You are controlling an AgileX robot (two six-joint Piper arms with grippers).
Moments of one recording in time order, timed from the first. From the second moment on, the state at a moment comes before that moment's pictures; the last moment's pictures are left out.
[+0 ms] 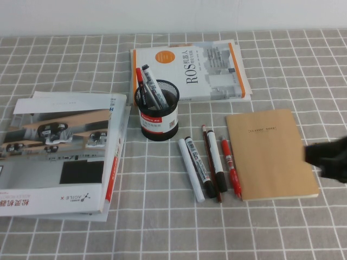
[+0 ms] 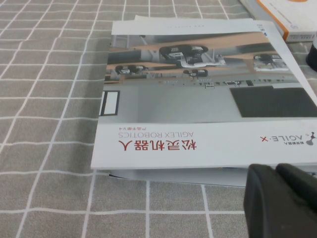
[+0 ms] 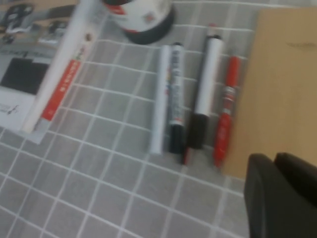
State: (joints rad) right arm 0.26 0.99 -0.71 0.65 0.60 -0.38; left arm -0.07 -0.02 0.03 -0.06 0.38 0.07
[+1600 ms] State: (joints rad) right arm 0.84 2.16 -1.57 0.77 -0.51 -0.72; left arm -0.07 -0.02 0.03 -0.06 0.38 0.07
